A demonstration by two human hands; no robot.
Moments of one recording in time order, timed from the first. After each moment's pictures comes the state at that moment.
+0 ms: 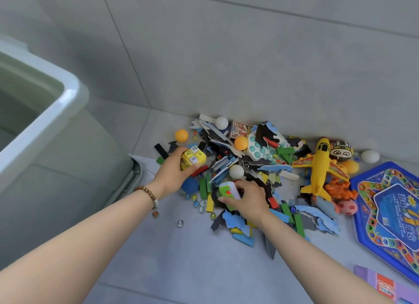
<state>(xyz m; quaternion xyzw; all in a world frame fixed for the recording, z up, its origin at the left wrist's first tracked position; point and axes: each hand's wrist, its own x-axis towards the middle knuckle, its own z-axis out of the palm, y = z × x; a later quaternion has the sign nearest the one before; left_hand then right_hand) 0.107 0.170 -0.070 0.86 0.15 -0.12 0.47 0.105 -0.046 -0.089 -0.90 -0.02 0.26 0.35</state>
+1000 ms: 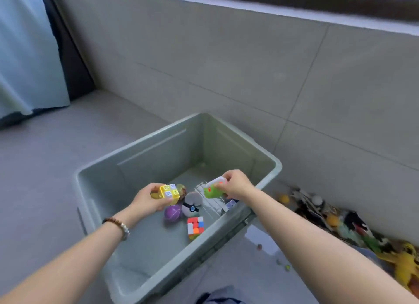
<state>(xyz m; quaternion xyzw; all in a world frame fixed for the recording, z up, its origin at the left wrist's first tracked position) -0.185 0.453 0.145 0.71 0.42 0.03 0.57 -0.001 0.290 0.171 -0.85 -0.22 0.35 0.33</state>
